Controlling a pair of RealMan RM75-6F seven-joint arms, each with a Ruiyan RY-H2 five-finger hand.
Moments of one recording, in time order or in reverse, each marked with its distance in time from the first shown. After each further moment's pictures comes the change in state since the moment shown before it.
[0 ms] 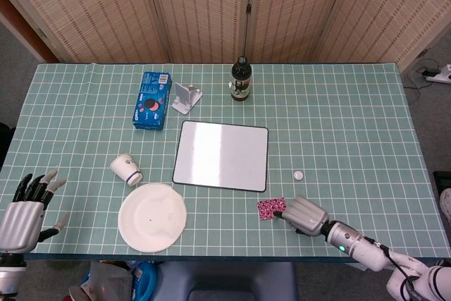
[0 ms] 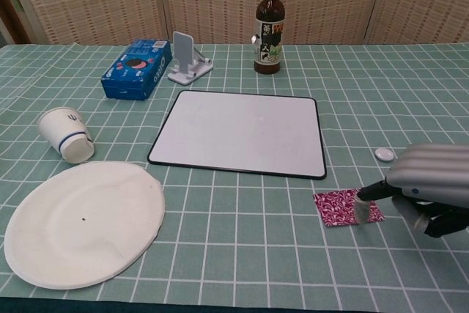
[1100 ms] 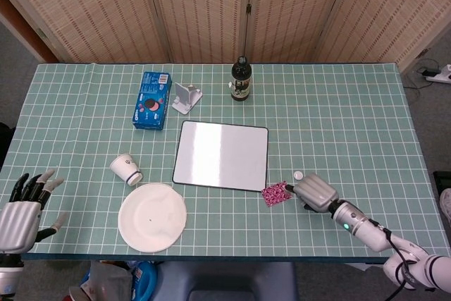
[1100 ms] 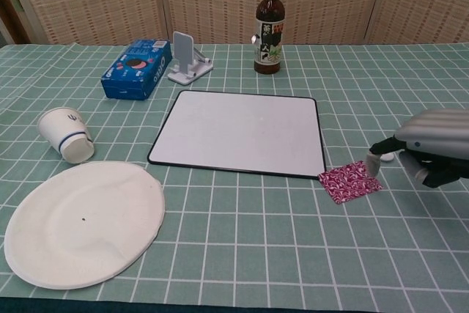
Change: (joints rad) left arm 0.003 0.009 -0.004 -0.003 -0.004 0.004 0.004; right arm 0.000 -0.022 0.087 0.133 0.121 -0.023 0.063
